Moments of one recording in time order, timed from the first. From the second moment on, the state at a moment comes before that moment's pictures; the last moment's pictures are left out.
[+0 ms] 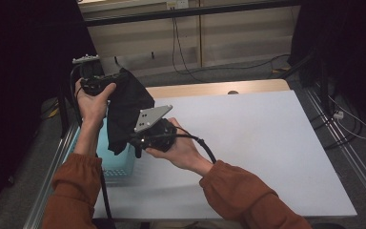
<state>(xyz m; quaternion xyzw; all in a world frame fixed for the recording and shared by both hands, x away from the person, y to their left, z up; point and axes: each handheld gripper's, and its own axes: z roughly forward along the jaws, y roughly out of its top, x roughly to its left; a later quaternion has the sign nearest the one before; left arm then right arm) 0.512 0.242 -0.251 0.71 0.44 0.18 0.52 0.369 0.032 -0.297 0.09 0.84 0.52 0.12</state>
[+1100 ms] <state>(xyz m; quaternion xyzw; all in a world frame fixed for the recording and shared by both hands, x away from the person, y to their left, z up) 0.514 0.299 -0.253 0.70 0.47 0.21 0.50 0.381 0.089 -0.302 0.08 0.85 0.52 0.10</state>
